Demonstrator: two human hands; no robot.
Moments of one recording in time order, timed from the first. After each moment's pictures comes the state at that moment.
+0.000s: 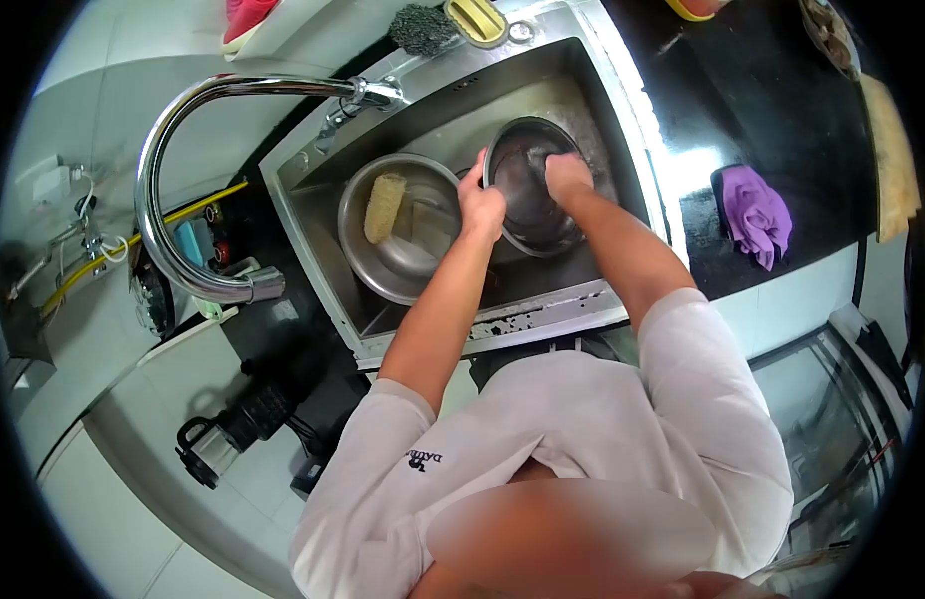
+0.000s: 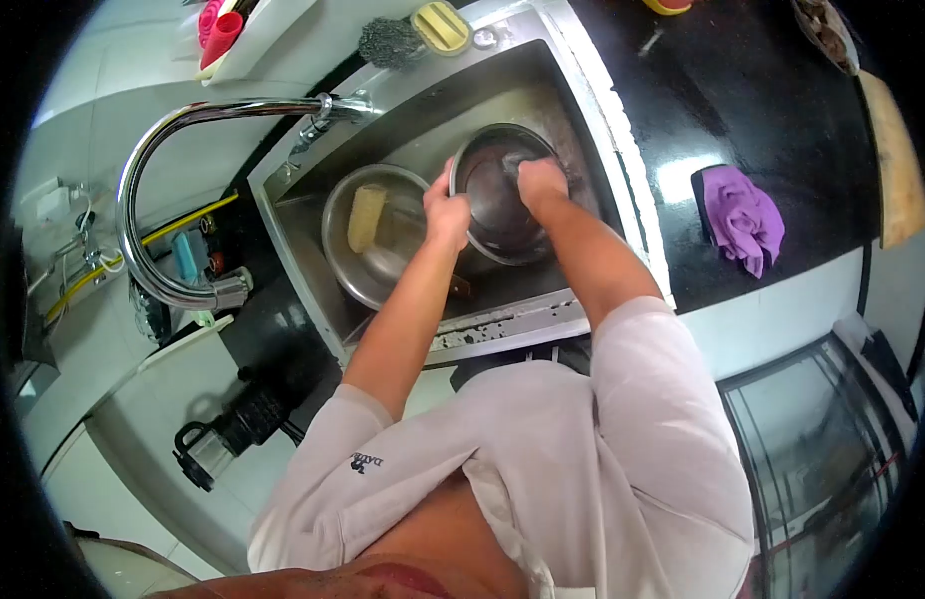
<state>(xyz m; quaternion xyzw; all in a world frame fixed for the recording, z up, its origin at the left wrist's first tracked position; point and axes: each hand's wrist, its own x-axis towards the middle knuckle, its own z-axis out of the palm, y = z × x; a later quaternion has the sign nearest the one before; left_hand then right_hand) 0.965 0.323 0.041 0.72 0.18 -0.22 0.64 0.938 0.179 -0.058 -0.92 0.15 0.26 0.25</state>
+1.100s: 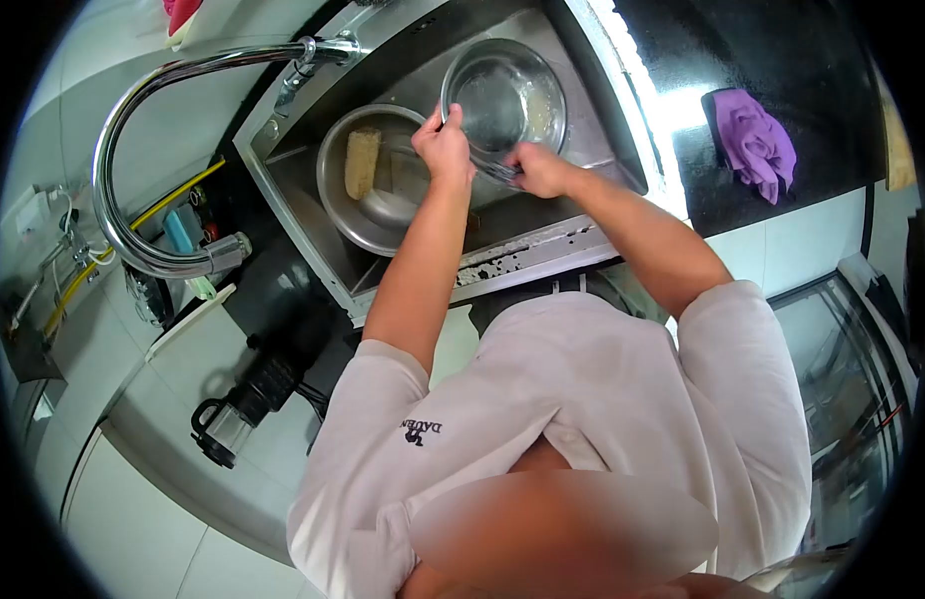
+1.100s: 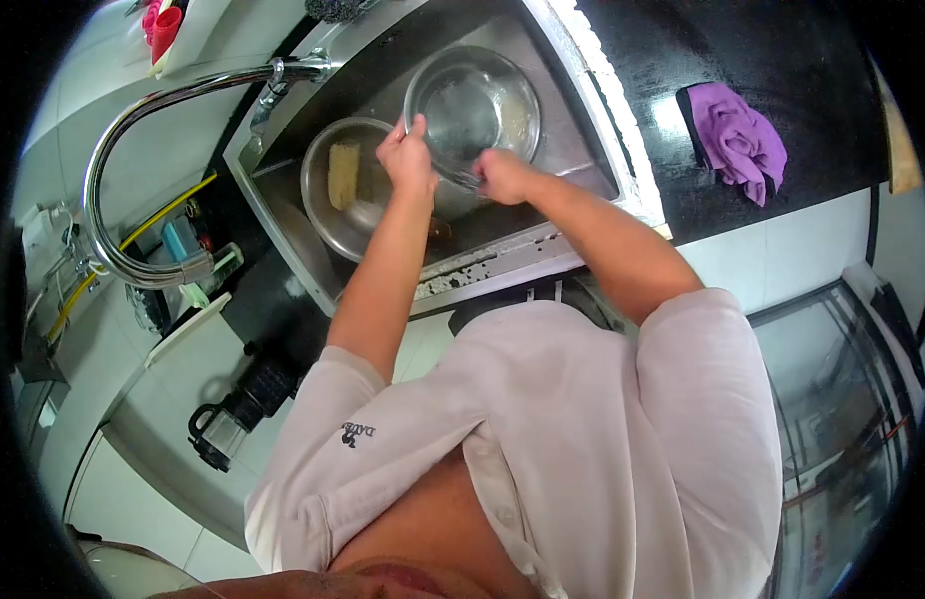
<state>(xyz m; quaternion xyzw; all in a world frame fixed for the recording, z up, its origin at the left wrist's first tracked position) 0.958 0.329 0.023 0.68 0.21 -0.09 0.70 0.865 0.205 -0.018 -0.81 -0.02 0.29 0.51</state>
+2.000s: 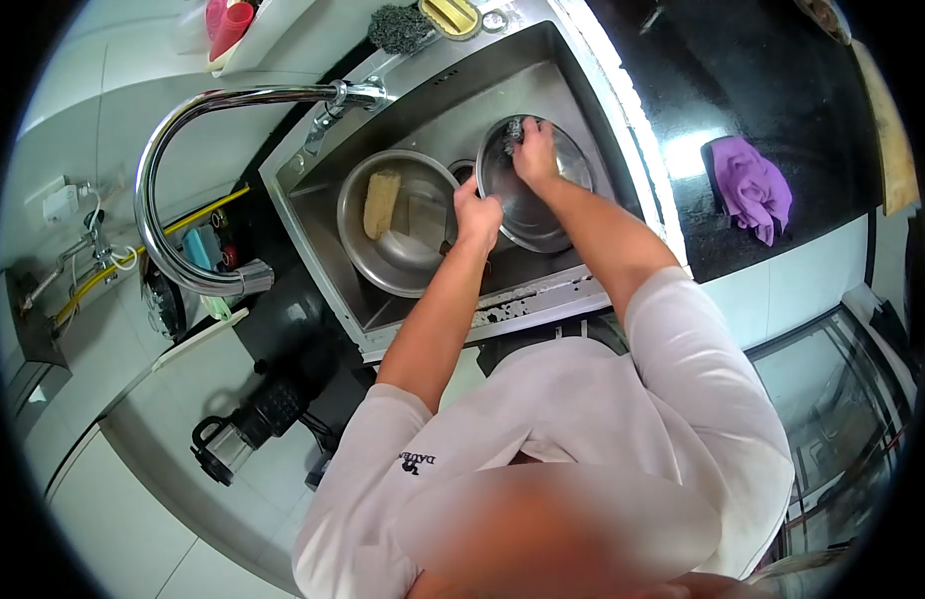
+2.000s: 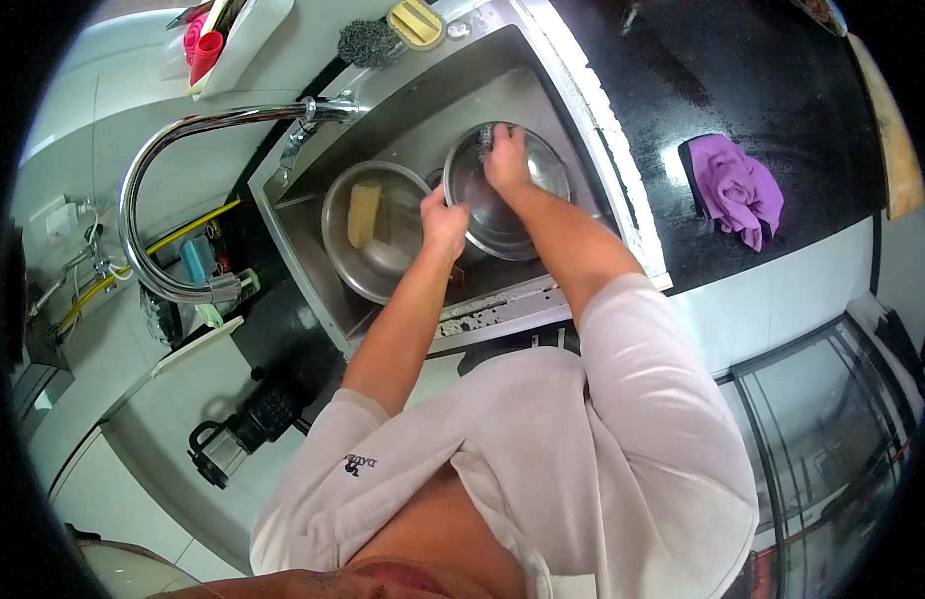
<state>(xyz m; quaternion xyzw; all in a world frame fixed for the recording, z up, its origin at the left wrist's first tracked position) 0.930 0.329 0.039 0.74 0.17 -0.24 0.60 0.949 0.217 -0.061 -0.84 0.29 -0.06 0.46</state>
